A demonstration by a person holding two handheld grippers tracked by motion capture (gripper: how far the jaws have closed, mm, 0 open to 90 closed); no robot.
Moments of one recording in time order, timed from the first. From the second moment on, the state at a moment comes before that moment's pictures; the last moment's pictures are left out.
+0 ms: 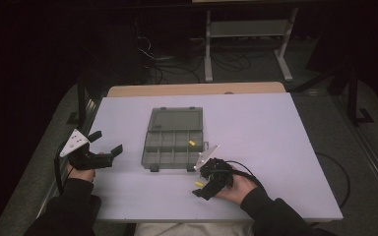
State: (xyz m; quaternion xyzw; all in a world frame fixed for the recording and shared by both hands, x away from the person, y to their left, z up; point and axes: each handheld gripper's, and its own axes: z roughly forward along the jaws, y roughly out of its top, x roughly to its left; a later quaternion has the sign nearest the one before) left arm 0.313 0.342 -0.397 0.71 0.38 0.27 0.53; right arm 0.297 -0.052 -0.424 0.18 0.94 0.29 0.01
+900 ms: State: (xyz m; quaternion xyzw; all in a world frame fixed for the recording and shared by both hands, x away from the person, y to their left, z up) left arm 0.314 0.342 -0.398 0.71 0.38 0.27 0.53; right arm 0.301 -0.046 -0.430 0.18 0.94 0.28 0.02
